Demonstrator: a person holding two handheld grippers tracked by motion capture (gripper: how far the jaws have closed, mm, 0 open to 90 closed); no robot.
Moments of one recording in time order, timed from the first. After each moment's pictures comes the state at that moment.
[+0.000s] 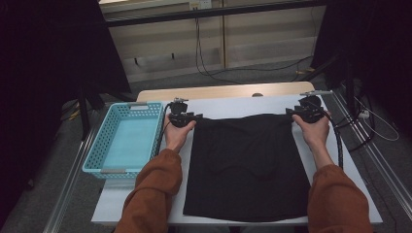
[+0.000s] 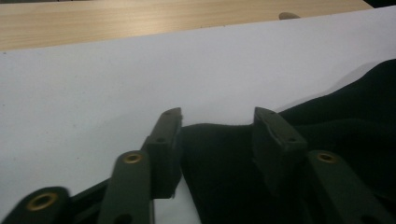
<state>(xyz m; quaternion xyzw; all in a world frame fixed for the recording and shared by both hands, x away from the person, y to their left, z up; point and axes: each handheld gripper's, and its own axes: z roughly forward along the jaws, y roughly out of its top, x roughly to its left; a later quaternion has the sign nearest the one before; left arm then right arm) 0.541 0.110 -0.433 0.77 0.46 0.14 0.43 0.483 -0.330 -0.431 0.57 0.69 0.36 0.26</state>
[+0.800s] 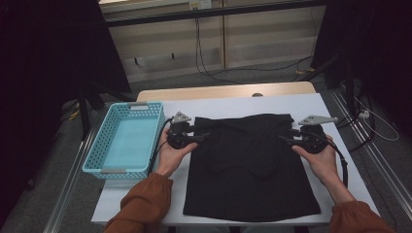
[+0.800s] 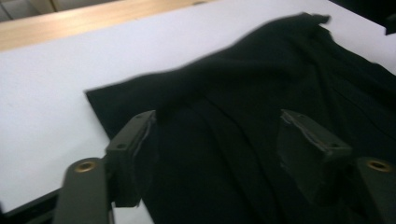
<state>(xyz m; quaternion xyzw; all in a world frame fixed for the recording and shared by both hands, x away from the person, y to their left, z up) 0.446 0.112 -0.417 0.81 0.35 0.11 0.46 0.378 -0.293 -0.425 0.47 0.75 0.40 0.22</state>
